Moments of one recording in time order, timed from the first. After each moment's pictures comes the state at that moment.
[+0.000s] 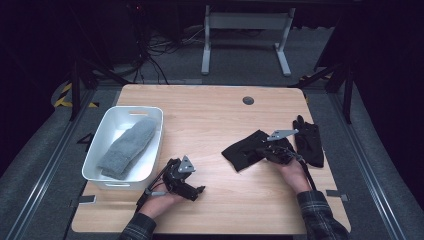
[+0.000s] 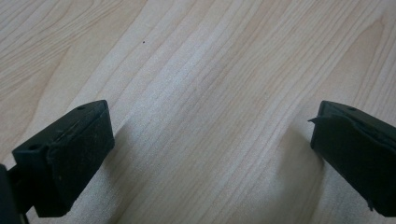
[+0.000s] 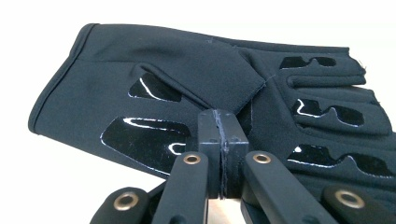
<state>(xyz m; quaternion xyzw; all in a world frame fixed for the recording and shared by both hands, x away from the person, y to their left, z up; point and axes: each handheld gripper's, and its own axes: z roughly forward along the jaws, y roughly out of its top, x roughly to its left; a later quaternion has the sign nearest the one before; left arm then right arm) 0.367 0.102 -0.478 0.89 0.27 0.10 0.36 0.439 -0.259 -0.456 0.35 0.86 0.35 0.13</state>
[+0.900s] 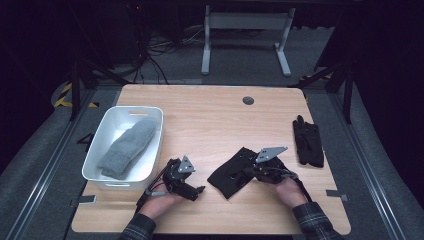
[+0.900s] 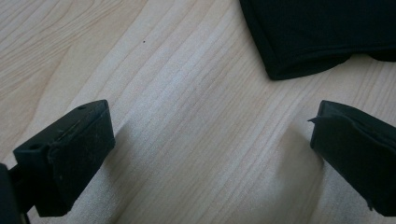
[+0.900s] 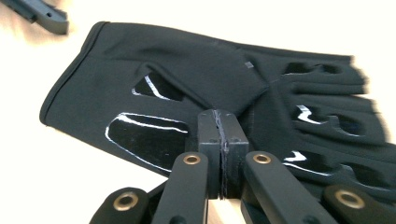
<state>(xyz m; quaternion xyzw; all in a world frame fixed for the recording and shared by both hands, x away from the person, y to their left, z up) 0.366 0.102 -0.478 0.89 0.27 0.10 0.35 0.382 -0.221 -0.453 0.26 0.89 0.36 0.09</state>
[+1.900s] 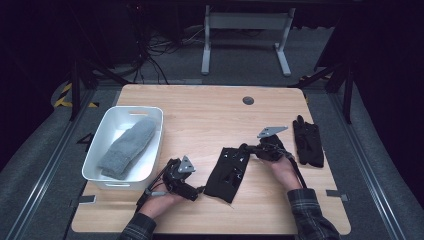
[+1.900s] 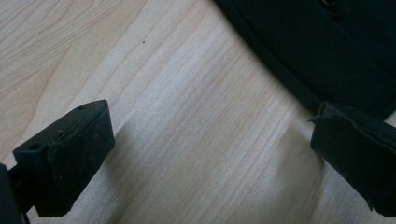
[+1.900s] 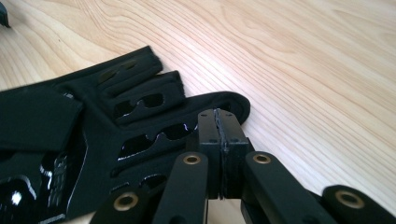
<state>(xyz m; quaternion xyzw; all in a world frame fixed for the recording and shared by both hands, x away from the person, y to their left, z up) 0.367 0.102 -0.478 0.89 0.27 0.10 0.35 0.451 -0.226 -0.452 0.34 0.86 0.37 0.12</state>
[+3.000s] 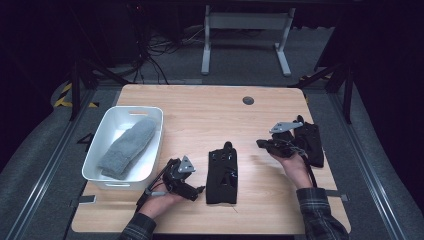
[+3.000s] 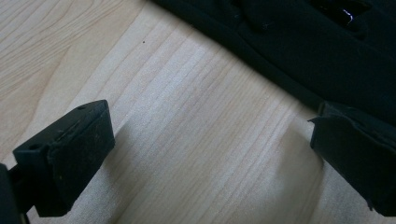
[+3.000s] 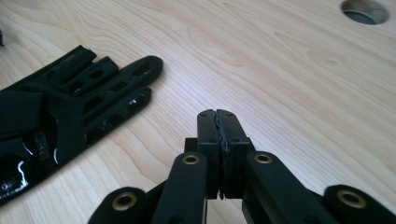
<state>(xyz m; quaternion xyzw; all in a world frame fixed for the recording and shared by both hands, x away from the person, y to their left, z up) 0.367 0.102 -0.478 0.89 0.27 0.10 0.35 0.443 -0.260 -0.424 0.35 0.84 0.38 0.16</state>
